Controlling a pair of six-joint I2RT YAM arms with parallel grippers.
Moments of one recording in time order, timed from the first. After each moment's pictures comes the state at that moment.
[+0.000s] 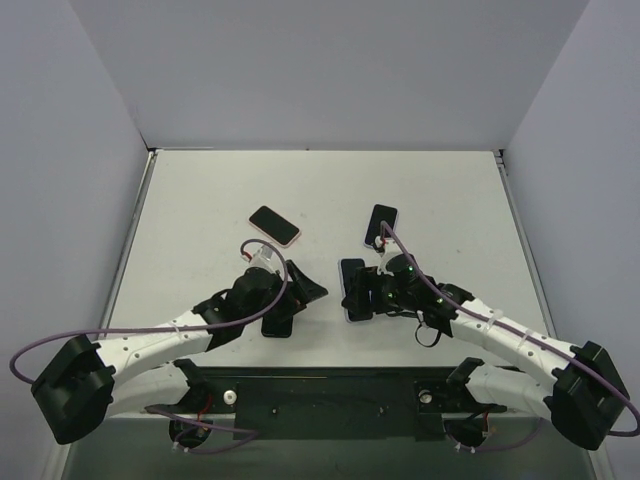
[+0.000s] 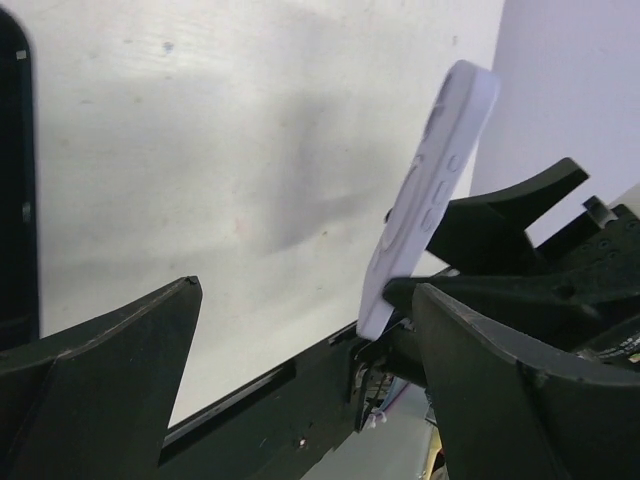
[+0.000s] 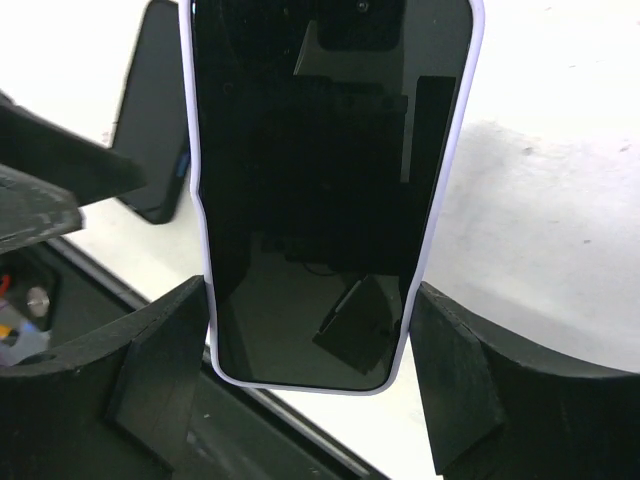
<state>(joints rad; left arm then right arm) -0.83 1.06 0.45 0.07 0.00 -1.26 0.73 1.07 0.56 -0.22 -0.06 0.54</state>
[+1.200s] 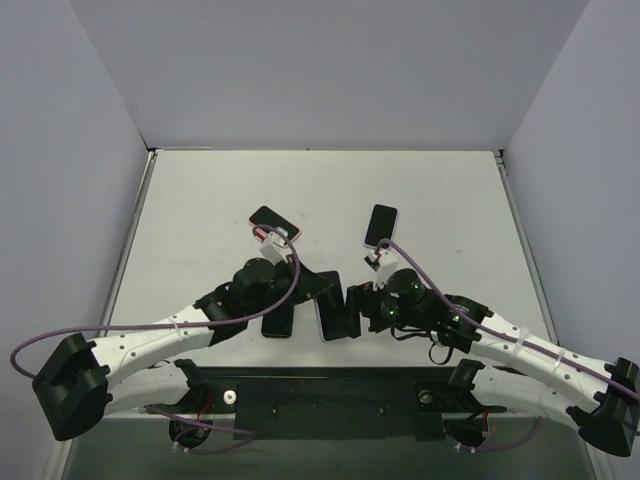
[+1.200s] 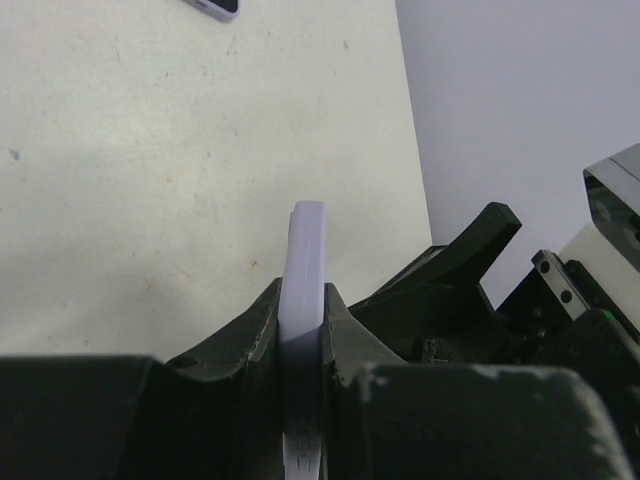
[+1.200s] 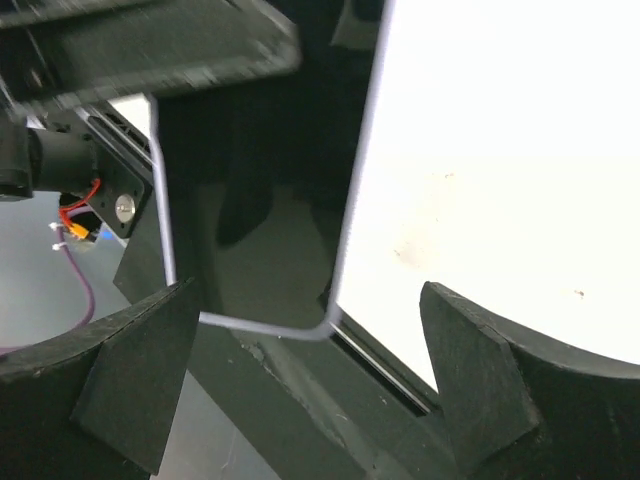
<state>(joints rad) -0.94 1.13 0.57 0.22 -0.07 -1.09 0.97 0.92 0.63 -0.35 -0.04 0.61</state>
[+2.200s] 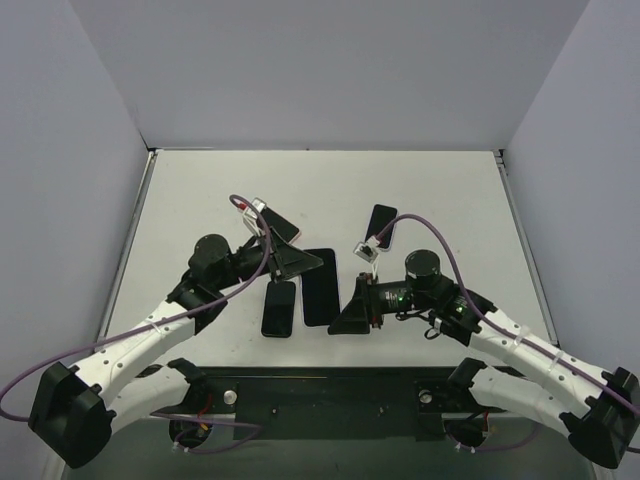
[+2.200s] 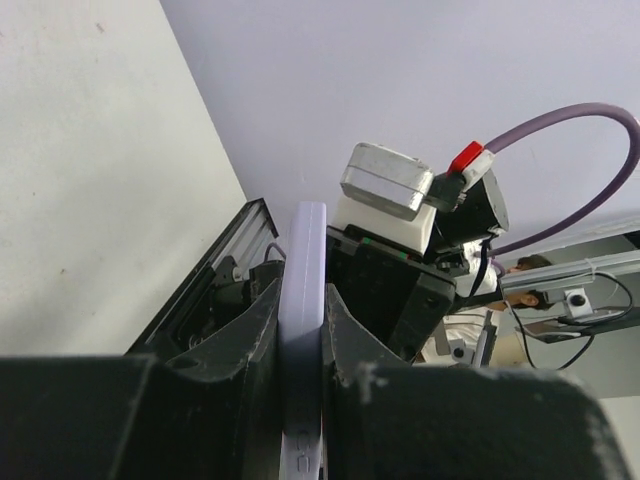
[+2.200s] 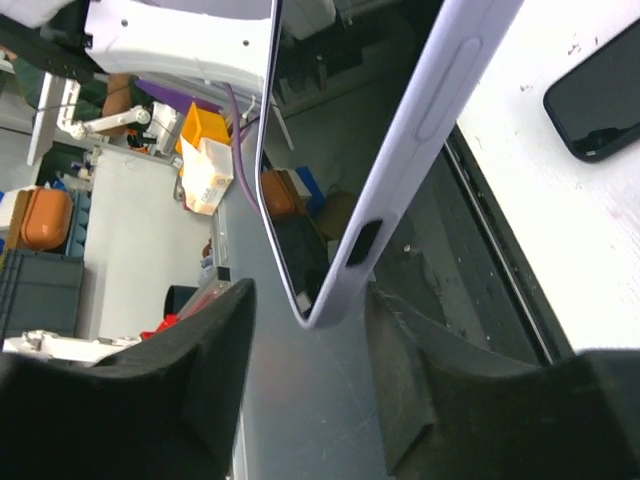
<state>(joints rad) -0.62 0.98 0.61 0.39 0.55 -1.24 0.79 0.86 0.60 -0.05 -0.77 0.75</state>
